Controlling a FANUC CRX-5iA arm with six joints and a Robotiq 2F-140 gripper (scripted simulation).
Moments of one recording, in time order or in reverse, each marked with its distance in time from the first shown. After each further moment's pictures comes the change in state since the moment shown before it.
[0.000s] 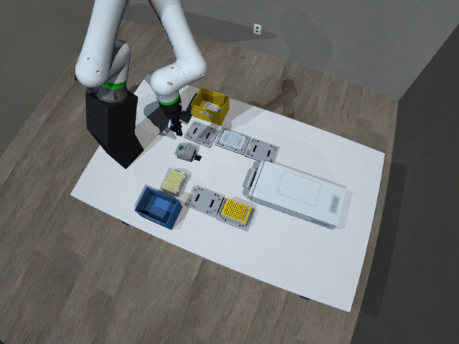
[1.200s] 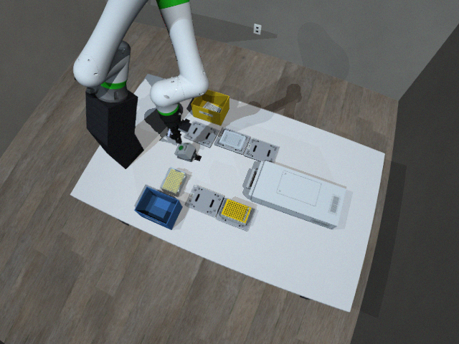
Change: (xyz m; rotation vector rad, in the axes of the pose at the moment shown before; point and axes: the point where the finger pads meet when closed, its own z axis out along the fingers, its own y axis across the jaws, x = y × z) arm -0.003 0.019 0.047 0.003 0.000 -0.001
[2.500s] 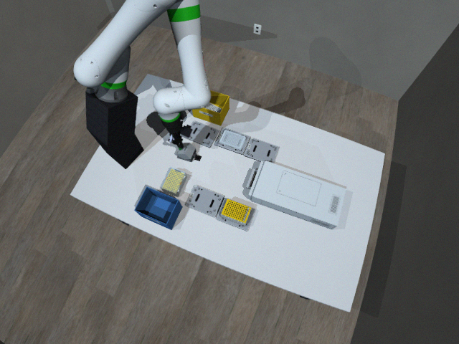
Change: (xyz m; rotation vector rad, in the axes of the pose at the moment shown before) arm 0.000 0.000 0.049 0.001 0.001 0.000
